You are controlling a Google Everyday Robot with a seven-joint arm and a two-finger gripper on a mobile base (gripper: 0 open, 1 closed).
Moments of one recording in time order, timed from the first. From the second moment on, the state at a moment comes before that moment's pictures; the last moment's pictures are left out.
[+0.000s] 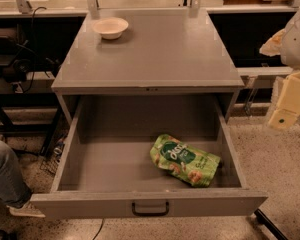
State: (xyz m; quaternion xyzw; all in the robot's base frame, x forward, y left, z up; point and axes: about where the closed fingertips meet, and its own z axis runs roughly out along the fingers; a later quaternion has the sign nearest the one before) arm 0.438 -0.216 0.980 -0.60 0.78 -0.04 0.16
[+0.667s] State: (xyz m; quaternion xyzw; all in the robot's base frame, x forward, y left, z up) arm 0.453 -0.204 0.955 -0.58 0.79 0.01 0.20
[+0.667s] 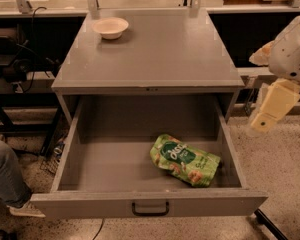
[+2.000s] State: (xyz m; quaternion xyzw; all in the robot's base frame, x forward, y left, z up) arm 0.478 -0.173 0.893 -0.55 0.80 0.09 0.24
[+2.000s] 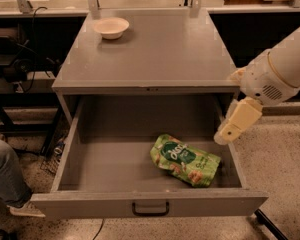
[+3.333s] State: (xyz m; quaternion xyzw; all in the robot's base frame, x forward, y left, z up) arm 0.524 -0.135 0.735 -0.50 0.83 0.13 0.22
